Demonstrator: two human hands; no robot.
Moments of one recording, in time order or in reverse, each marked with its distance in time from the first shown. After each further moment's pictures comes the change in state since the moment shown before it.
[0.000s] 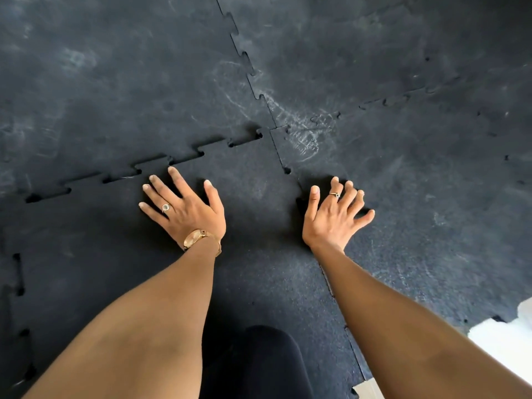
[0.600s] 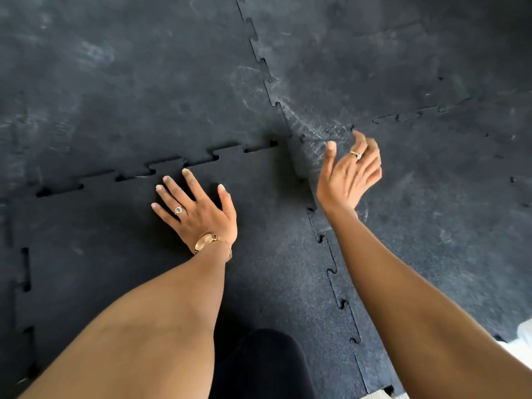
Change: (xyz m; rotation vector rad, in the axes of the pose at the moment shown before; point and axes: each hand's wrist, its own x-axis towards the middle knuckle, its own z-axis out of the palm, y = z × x) left_hand 0.001 0.001 -0.006 0.003 -0.056 -0.008; right_hand 0.065 -0.059 -0.031 0.243 0.390 -0.123
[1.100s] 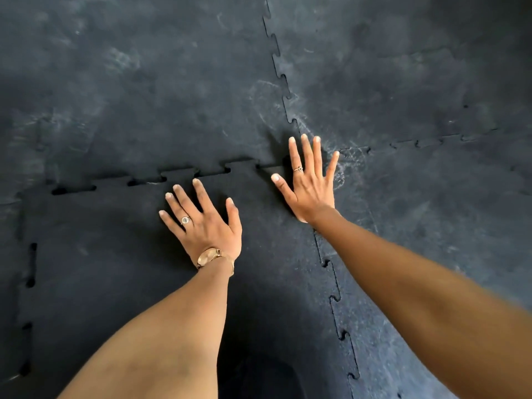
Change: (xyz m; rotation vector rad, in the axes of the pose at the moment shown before) left_hand -0.001 0.002 0.001 0.062 0.010 -0.016; right_hand 0.000 -0.026 0.042 -0.223 -0.582 -0.675
